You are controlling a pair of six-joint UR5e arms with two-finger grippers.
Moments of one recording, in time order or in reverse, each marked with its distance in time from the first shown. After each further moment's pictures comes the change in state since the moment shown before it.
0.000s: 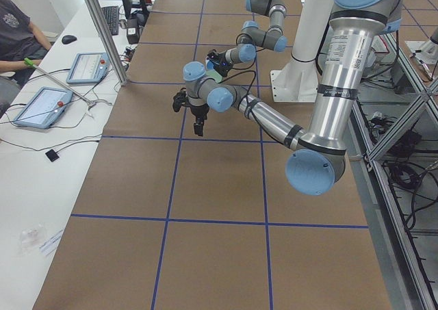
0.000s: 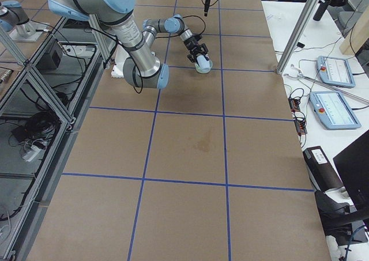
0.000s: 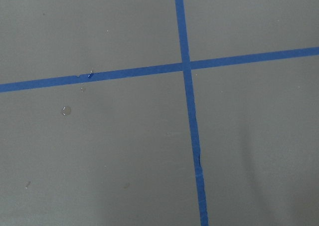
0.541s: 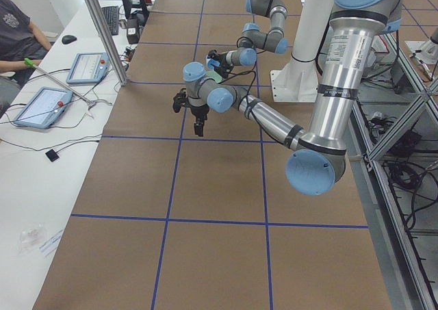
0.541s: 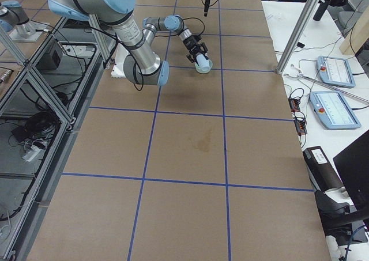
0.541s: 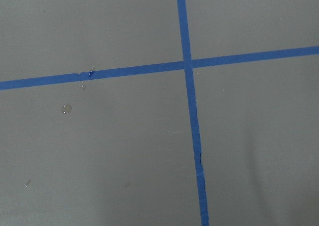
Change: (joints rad) left arm 0.001 0.001 0.003 0.000 -0.002 -0.003; right arm -0.008 0.045 -0.049 -0.104 -0.028 -0.001
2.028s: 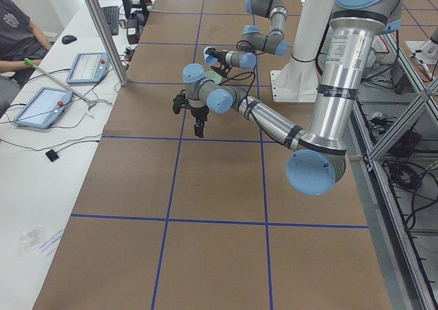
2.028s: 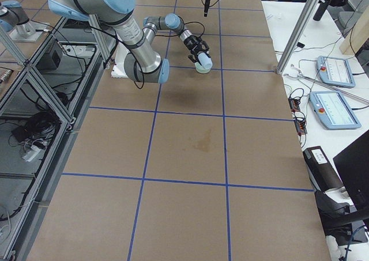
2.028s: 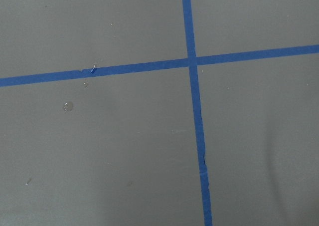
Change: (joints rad) left arm 0.000 0.001 0.011 -0.001 -0.003 0.000; right arm -0.002 0.028 -0.037 -0.151 -0.098 0.001
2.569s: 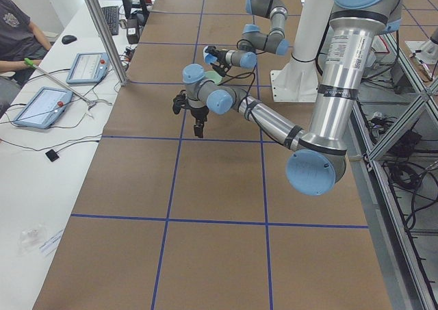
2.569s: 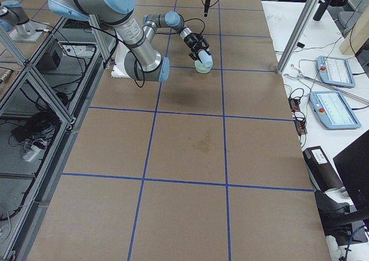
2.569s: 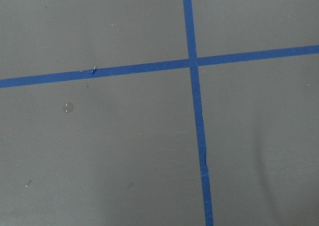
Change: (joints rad) left arm 0.000 0.000 0.001 -0.013 0.000 0.000; right arm -0.001 0.012 0.009 0.016 -0.004 0.165
